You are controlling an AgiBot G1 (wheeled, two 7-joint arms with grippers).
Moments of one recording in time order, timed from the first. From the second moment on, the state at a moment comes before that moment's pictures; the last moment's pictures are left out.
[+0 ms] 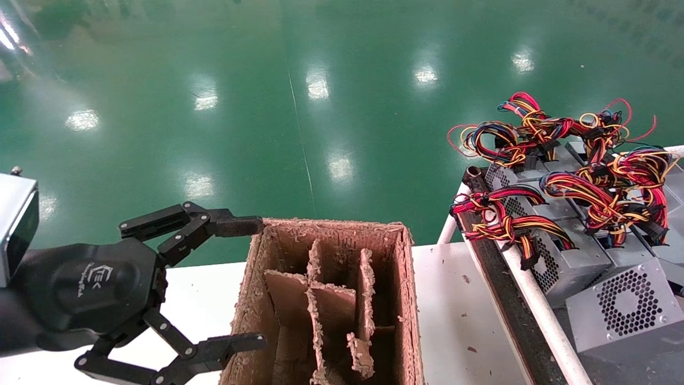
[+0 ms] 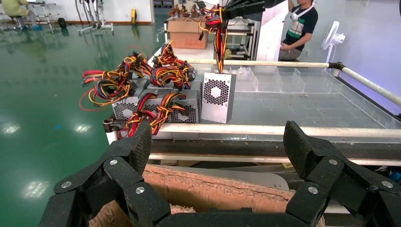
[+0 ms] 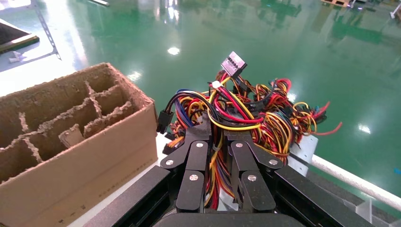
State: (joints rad) left arm -1.09 0.59 0.33 -1.27 0.69 1.48 -0.16; right arm 0.87 0.03 -0.57 0.68 -0.13 -1.58 -0.24
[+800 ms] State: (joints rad) left arm -1.09 0.59 0.33 -1.27 0.69 1.48 -0.16; right arm 0.96 -0.08 -0.54 0.74 -0.29 -1.54 -0.16
